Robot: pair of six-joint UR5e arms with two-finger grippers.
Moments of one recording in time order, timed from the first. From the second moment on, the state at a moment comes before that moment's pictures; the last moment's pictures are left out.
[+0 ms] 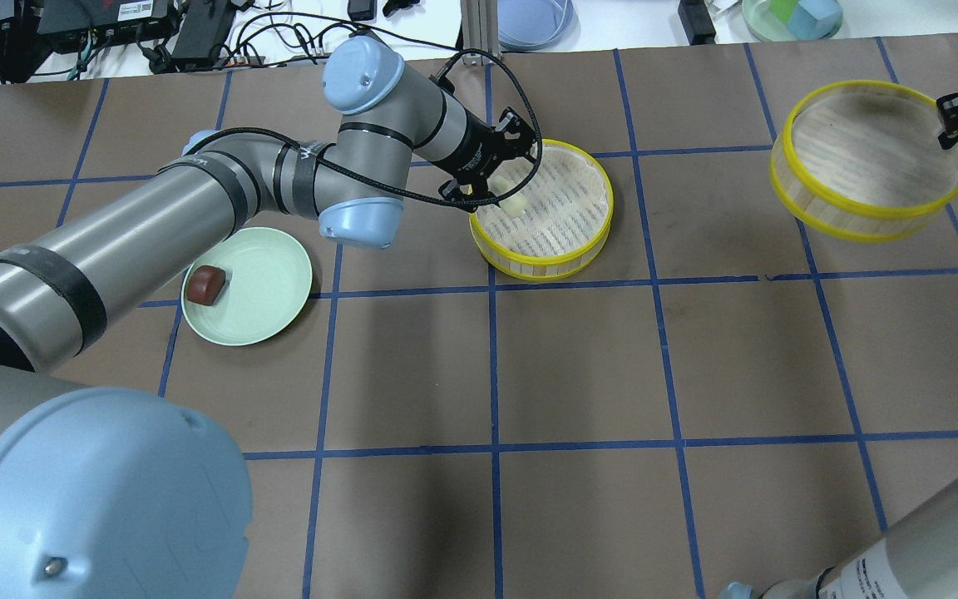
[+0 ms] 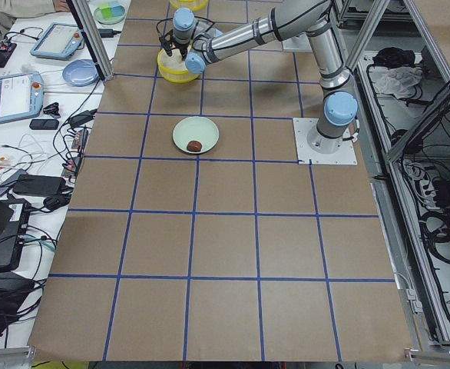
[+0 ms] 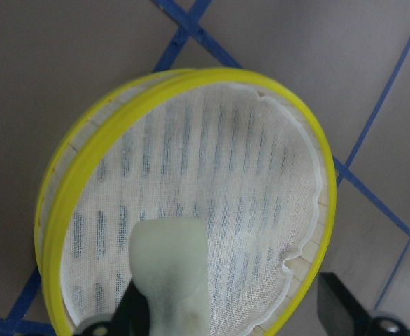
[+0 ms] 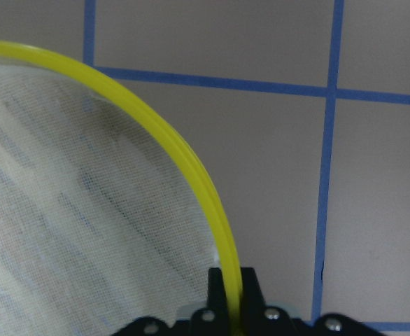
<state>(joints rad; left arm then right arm) -1.79 -2.14 -1.56 -0.66 1.11 -0.88 1.07 -1.15 1.43 -2.00 -1.59 -0.58</state>
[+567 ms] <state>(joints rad) -1.75 -2.13 -1.55 -0.68 1.14 -0.82 1.16 -1.23 1.49 -2.00 -1.61 -0.45</state>
